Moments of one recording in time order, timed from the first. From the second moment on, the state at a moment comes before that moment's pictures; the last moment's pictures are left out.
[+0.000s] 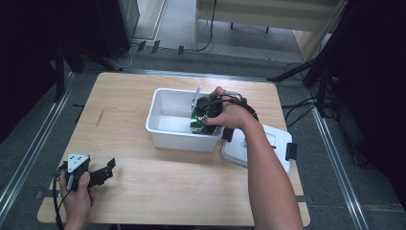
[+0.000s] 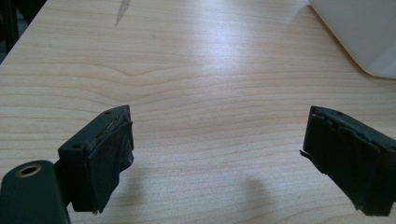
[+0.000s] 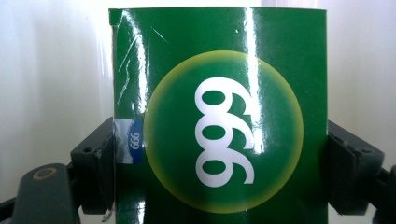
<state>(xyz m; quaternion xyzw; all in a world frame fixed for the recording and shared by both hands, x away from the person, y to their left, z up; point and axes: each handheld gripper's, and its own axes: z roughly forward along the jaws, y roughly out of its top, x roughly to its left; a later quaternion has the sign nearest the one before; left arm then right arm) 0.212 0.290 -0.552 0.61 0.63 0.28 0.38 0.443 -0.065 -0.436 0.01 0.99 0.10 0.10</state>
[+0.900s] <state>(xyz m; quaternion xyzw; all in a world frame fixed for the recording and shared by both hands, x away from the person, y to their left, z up) 0.212 0.291 -0.552 0.61 0.63 0.28 0.38 0.448 -0.062 -0.441 0.05 1.00 0.03 0.05</state>
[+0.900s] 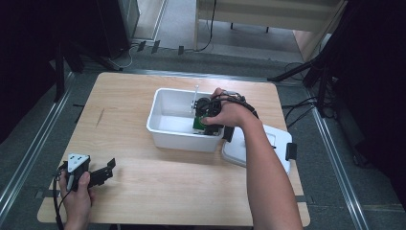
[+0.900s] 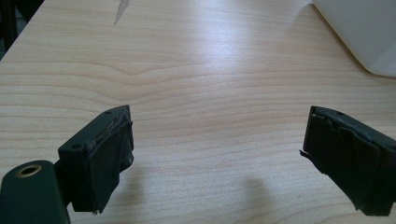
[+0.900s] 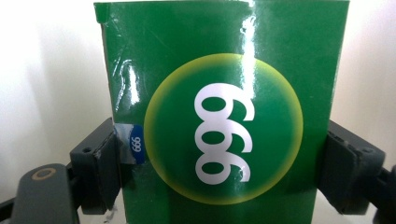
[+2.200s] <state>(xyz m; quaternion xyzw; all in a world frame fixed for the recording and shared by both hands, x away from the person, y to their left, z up) 0.212 0.290 -0.552 0.62 0.63 0.28 0.38 0.428 -0.119 -0.362 0.09 0.98 0.15 0.12</state>
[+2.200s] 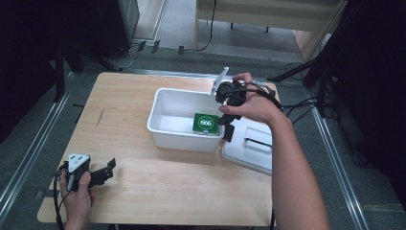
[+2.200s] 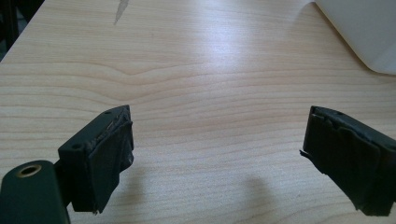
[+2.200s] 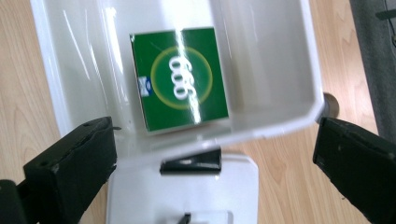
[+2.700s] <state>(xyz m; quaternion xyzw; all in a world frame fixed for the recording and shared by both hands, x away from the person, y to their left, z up) 0.212 0.289 -0.552 0.62 0.63 0.28 0.38 0.417 -0.180 -0.369 0.14 0.97 0.14 0.12</state>
